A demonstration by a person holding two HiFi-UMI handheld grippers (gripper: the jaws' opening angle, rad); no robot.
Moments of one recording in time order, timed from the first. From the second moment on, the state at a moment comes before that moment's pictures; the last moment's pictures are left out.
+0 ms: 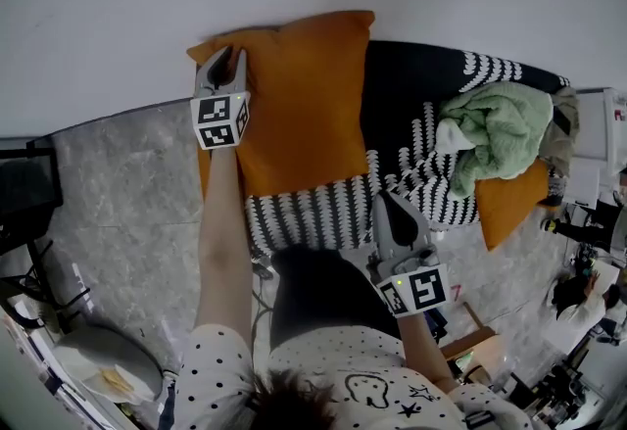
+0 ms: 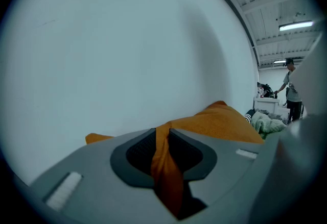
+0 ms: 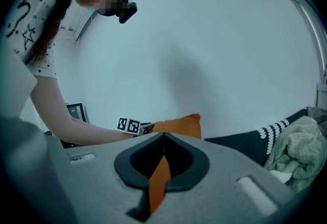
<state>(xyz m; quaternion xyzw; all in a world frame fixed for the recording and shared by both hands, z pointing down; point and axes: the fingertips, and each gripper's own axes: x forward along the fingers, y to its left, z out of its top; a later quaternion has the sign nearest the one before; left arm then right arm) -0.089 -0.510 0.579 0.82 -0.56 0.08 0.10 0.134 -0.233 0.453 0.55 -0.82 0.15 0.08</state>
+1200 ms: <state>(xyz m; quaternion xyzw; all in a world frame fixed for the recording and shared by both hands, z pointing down) -0.060 -0.361 0.420 0.82 -0.57 -0.01 0.02 0.129 -0.195 0.409 0.51 -0.85 0.10 0.06</state>
